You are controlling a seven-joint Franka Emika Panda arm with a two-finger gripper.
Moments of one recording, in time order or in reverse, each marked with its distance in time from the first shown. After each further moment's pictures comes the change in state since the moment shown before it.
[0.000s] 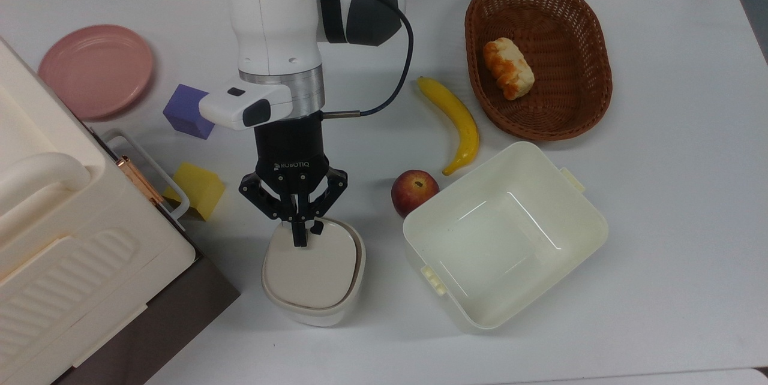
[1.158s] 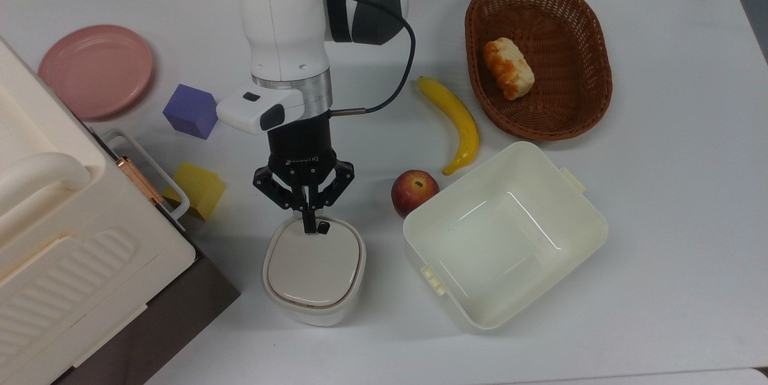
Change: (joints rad) arm 0.007 -0.040 0.000 -0.119 0.000 0.000 -0.034
